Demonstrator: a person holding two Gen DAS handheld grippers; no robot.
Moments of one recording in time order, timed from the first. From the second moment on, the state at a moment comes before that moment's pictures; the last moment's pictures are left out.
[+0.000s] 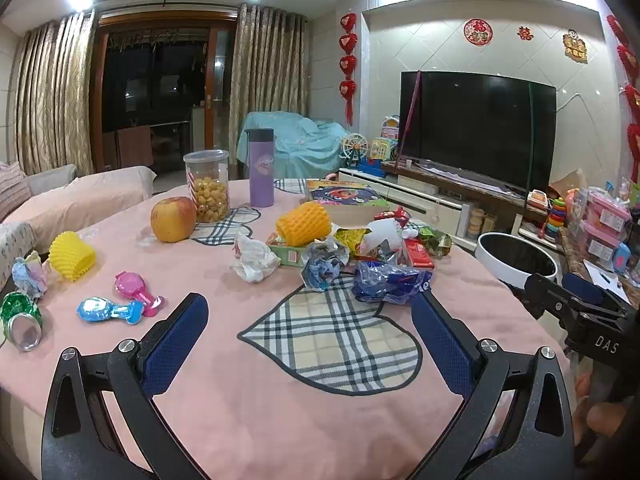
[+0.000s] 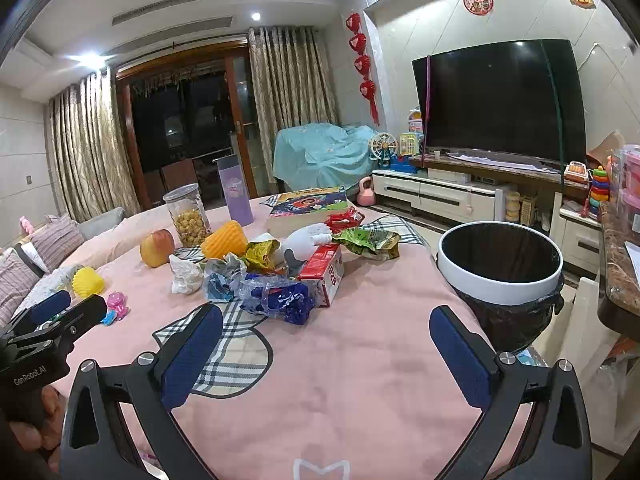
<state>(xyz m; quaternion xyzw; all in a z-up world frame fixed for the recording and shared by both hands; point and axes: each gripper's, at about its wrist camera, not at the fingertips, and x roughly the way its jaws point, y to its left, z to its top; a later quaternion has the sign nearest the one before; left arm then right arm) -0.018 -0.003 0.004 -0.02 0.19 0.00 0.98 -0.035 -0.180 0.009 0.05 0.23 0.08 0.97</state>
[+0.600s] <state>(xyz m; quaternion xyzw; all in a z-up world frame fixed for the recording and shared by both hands) -0.017 -0.003 0.002 -0.02 0.19 0.00 0.98 -0.036 -0.178 0.008 0.05 0.23 0.08 0.97</state>
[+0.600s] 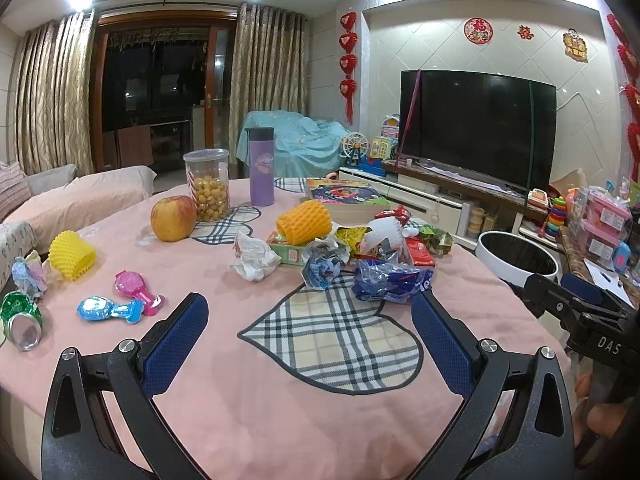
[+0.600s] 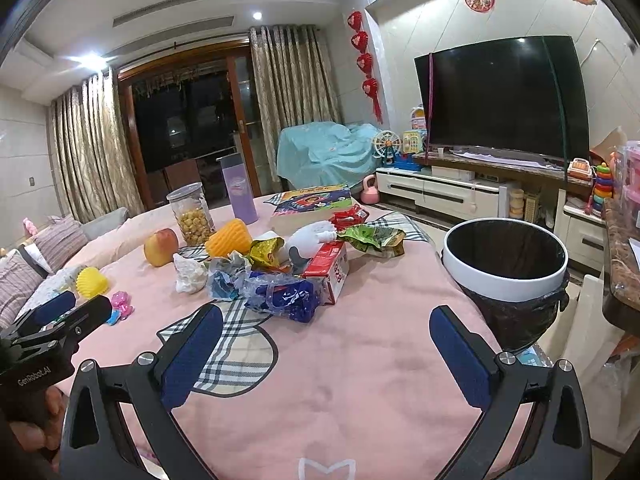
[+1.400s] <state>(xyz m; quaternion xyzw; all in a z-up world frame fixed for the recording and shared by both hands) -0.015 -0.001 0.000 -0.02 0.20 0.00 0.98 -0.035 -0.179 0.006 0.06 0.23 0.09 0.97</state>
